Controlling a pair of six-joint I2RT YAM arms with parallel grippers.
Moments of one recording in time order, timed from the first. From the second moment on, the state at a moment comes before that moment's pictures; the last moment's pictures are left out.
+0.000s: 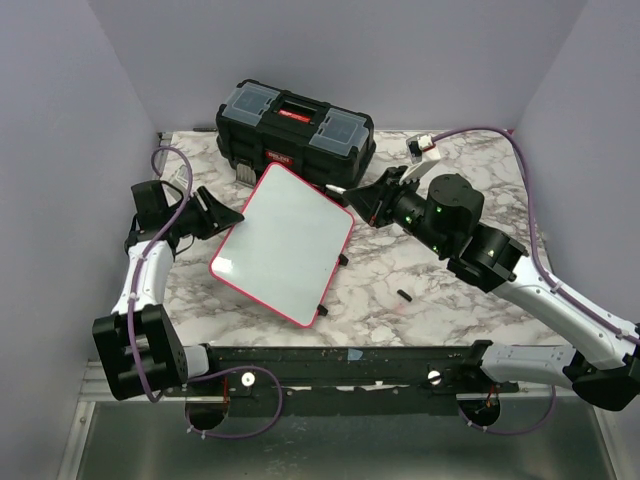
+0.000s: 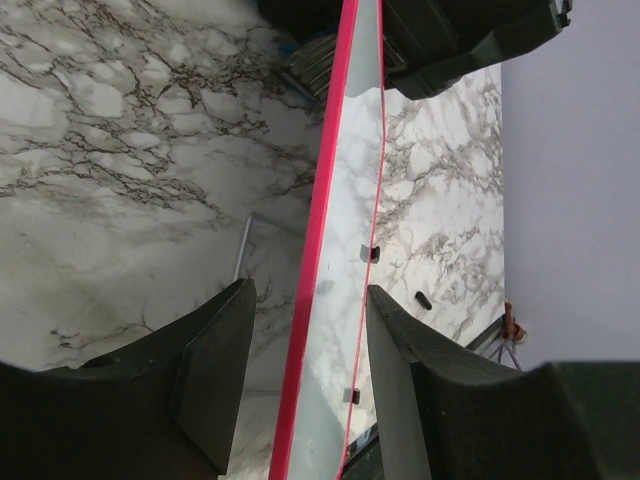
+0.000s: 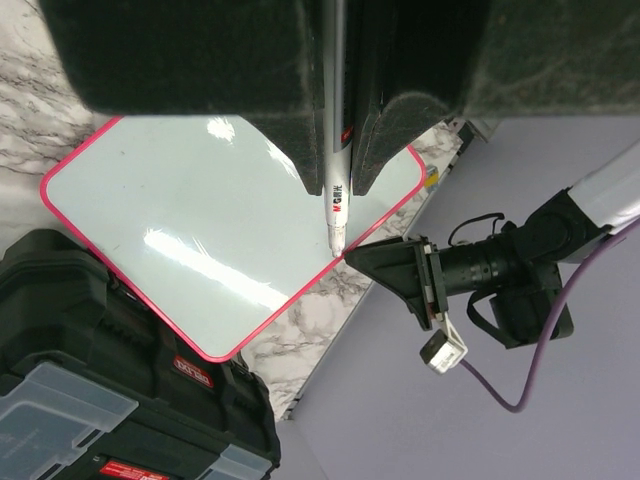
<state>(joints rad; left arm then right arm) 0.25 1.26 0.86 -0.26 0.85 -0.46 0.90 1.13 1.27 -0.24 0.18 0.52</state>
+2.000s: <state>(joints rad) 0.06 1.09 0.87 -0.34 0.75 -0.36 1.03 1.42 1.29 -0.17 -0.32 0.26</state>
